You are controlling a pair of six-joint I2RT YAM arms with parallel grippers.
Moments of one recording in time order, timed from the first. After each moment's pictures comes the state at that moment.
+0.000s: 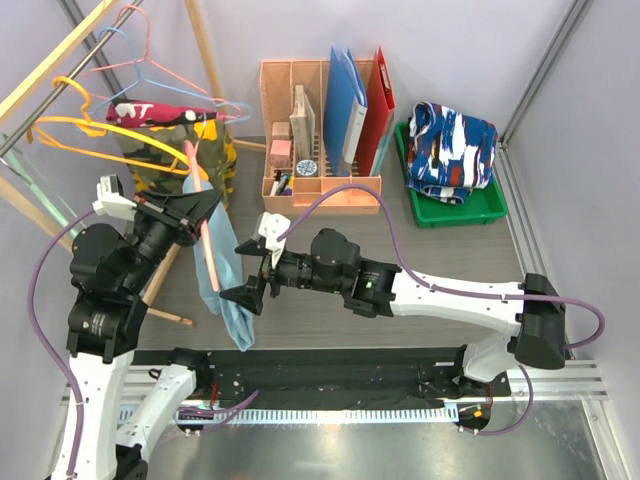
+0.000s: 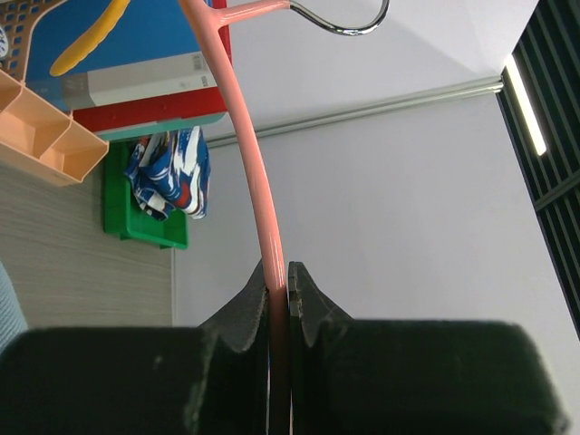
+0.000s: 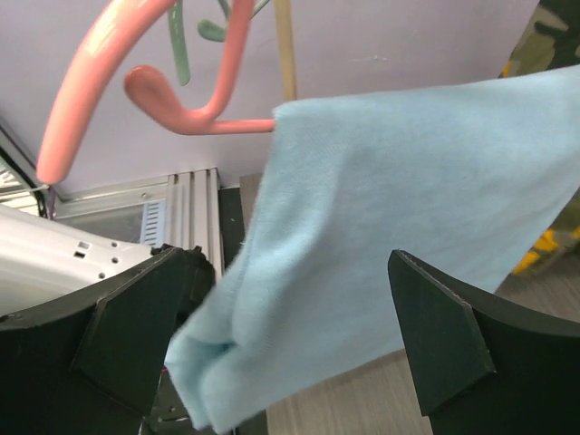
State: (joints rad) left arm -0.18 0.66 1.19 -0.46 0.24 -1.34; right arm 1.24 1.48 1.21 0.31 -0.14 0.05
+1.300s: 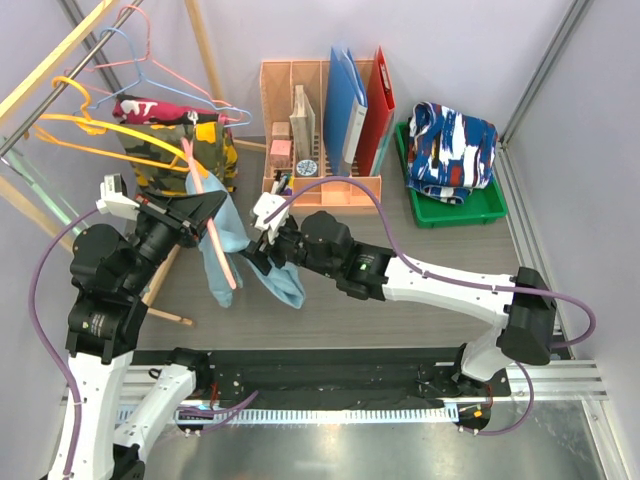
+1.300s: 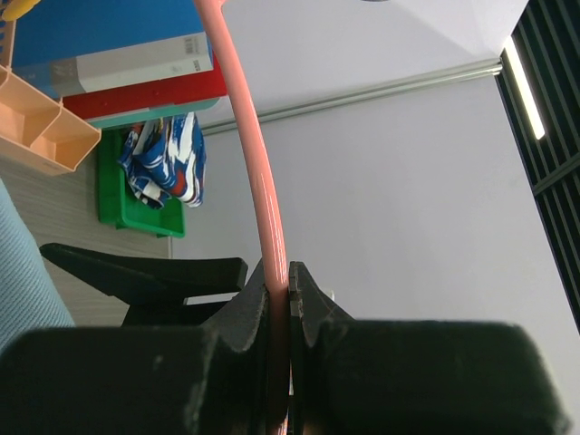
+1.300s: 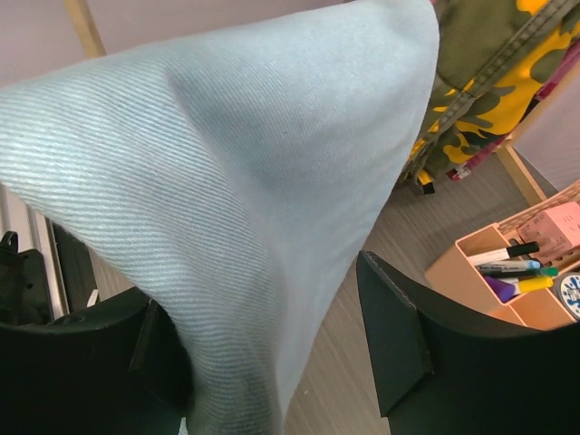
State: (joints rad) left arm -0.21 0.66 1.19 -0.46 0.25 -1.34; right arm 1.15 1.54 1.30 0.15 0.08 -0.12
